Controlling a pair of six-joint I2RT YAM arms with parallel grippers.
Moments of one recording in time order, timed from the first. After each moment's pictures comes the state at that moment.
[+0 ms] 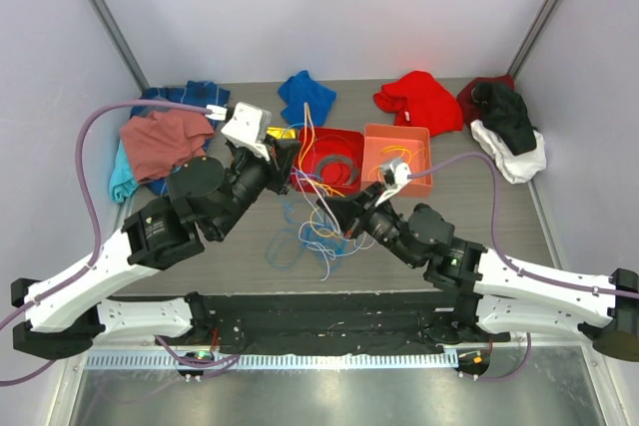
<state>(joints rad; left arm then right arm) -1.13 1.00 1.37 -0.33 -0.59 -0.16 1.16 0.94 0.71 0.28 0.35 0.45</state>
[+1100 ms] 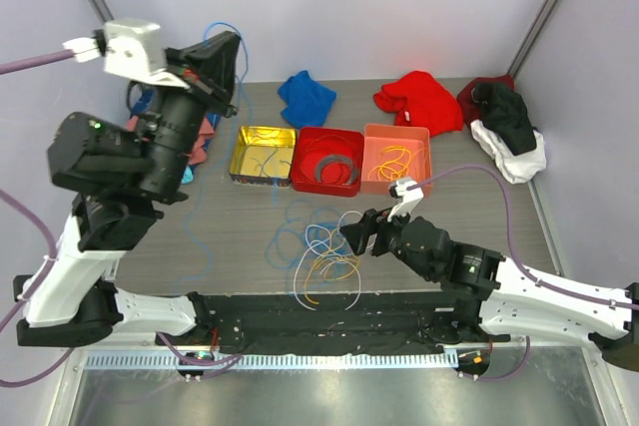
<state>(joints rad) -1.12 1.17 1.91 -0.15 -0.66 0.22 1.16 0.78 0.62 -0.17 0.46 0.61</state>
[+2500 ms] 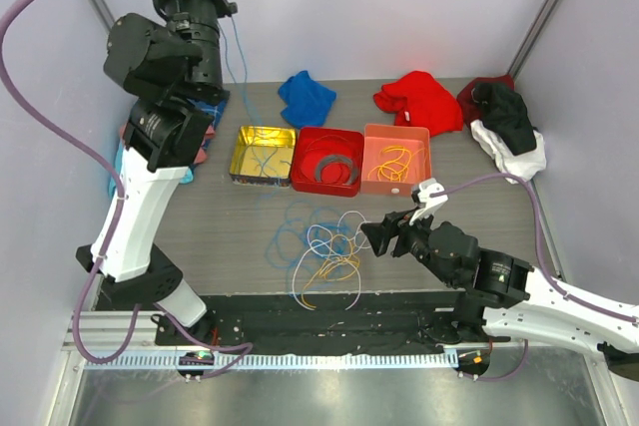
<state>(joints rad) -0.74 1.60 2.40 -0.16 -0.72 0.31 1.16 0.59 0.62 -0.29 0.53 0.47</state>
